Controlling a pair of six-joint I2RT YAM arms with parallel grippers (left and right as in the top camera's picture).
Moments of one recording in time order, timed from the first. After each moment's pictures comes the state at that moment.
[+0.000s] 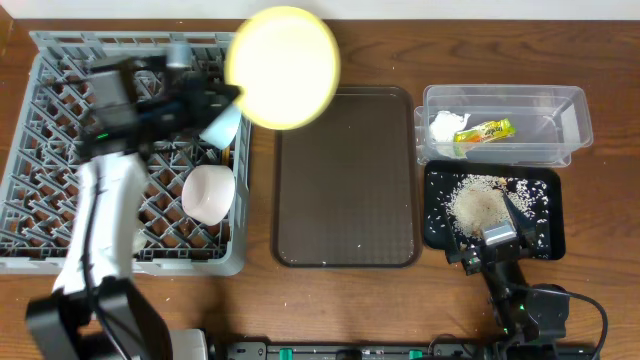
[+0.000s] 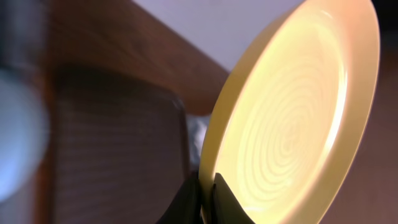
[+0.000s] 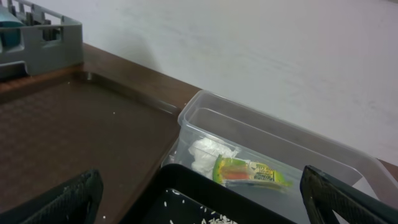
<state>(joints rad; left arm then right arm) 0.24 1.54 1.18 -0.34 1.02 -0.56 0.06 0.01 0.01 -0.05 -0.21 -0.27</state>
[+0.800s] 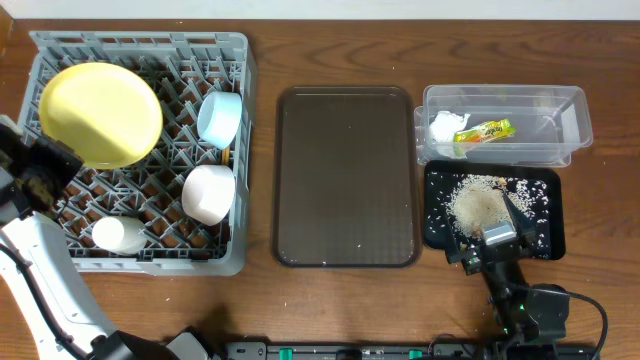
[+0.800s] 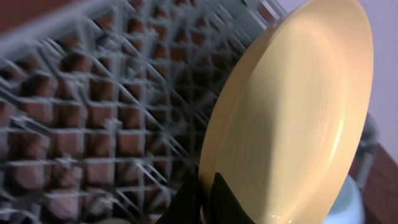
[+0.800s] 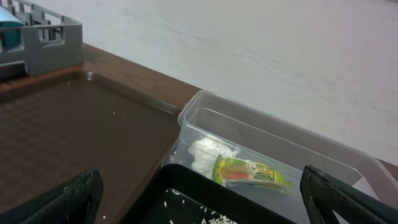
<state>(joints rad) 0.71 1.36 1.18 -0.63 0.30 -0.29 0.06 0.01 0.01 -0.05 -0.21 -0.27</state>
